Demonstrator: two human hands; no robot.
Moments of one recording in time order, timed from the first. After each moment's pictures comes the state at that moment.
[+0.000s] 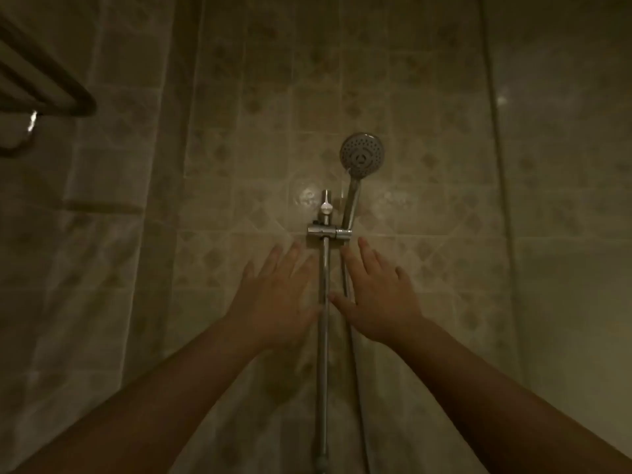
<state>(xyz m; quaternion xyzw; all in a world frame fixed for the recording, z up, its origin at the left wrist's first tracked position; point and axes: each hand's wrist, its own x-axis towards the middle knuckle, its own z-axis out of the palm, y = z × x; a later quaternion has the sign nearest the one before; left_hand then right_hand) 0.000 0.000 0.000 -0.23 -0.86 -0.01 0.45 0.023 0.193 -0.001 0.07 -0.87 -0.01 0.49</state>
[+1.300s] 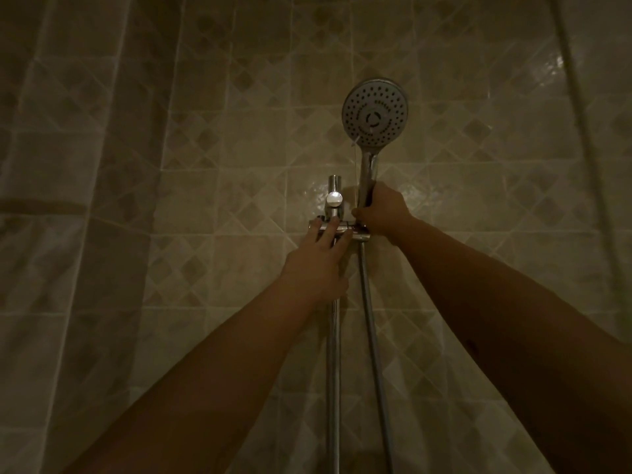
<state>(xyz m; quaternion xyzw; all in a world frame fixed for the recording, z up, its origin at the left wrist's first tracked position) -0.209 0.093 0.079 -0.23 -0.84 0.02 0.50 -0.186 0.245 0.167 0.13 -0.80 0.32 0.50</state>
